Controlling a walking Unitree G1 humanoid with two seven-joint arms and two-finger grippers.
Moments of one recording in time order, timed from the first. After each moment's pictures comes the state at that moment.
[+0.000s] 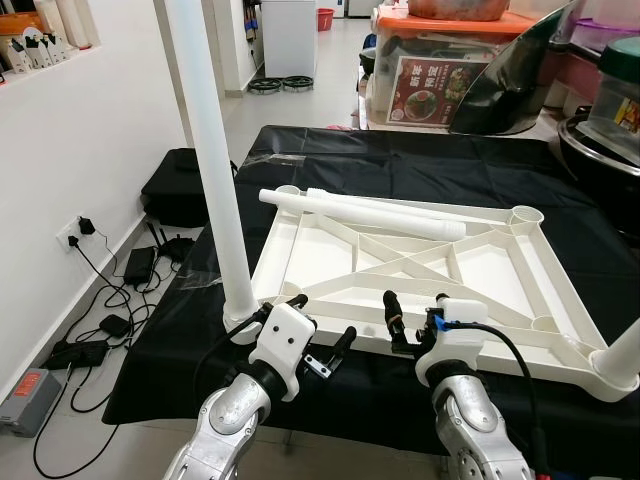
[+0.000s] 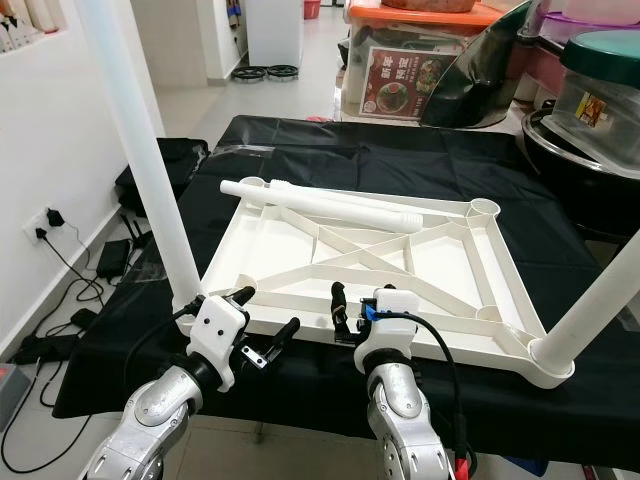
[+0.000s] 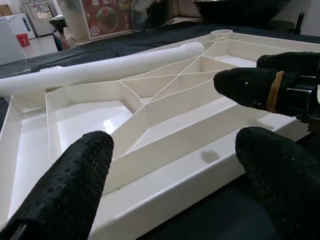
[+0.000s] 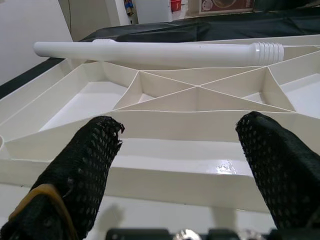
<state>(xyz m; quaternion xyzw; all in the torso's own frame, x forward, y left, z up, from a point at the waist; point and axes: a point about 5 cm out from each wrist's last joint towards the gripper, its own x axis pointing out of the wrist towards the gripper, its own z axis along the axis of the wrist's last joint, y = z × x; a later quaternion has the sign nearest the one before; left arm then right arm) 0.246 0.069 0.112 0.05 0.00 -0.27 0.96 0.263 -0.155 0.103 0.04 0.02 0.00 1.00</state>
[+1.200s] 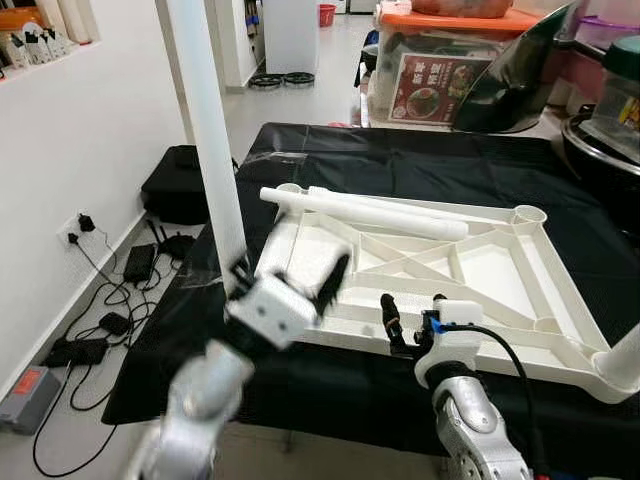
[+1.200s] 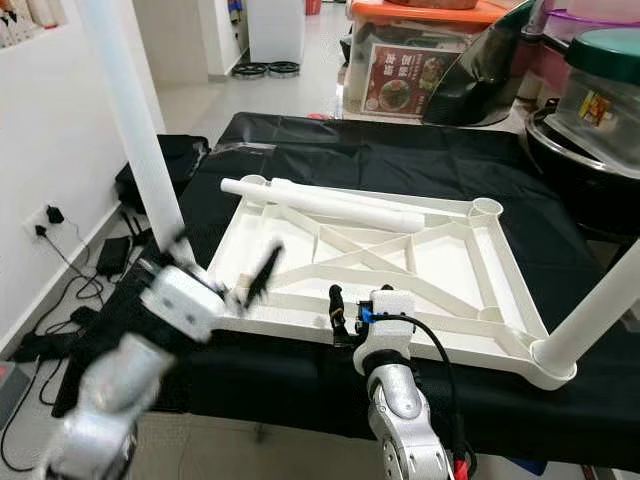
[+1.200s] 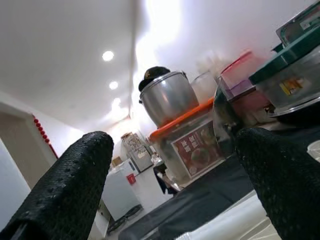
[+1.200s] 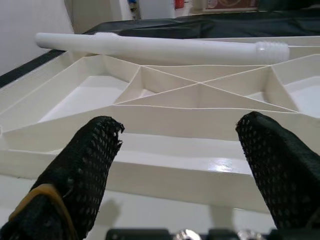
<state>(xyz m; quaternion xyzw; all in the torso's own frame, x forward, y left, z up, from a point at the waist) 0.235 0.090 0.232 0.19 -0.33 -0.15 0.91 0.263 -0.155 0.101 0.03 0.03 0.01 1.00</state>
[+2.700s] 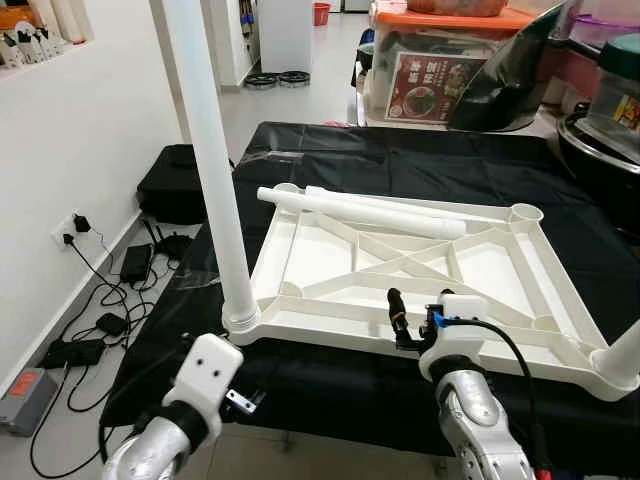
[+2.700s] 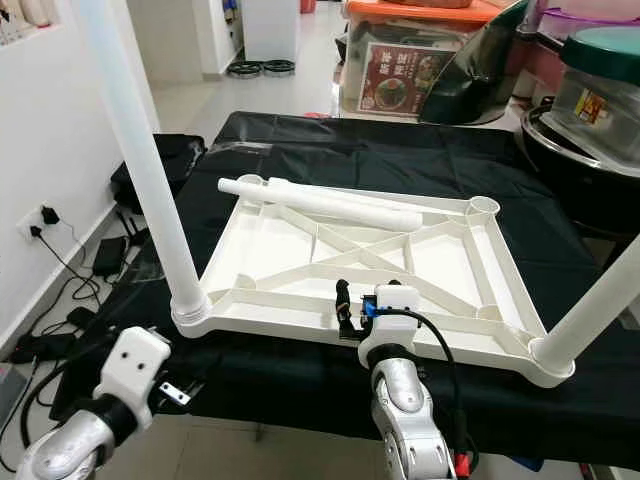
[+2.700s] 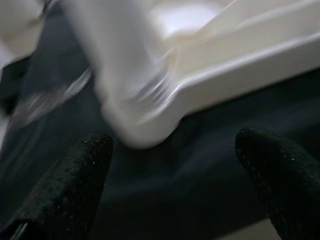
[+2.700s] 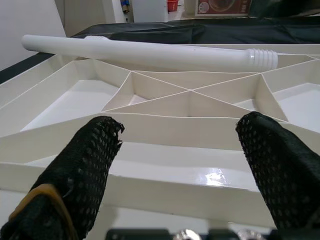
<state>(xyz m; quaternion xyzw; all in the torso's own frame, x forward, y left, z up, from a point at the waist) 0.196 0.166 0.106 0.12 0.14 -0.13 0.97 0.269 -0.159 0.105 0.02 0.02 0.00 1.00</state>
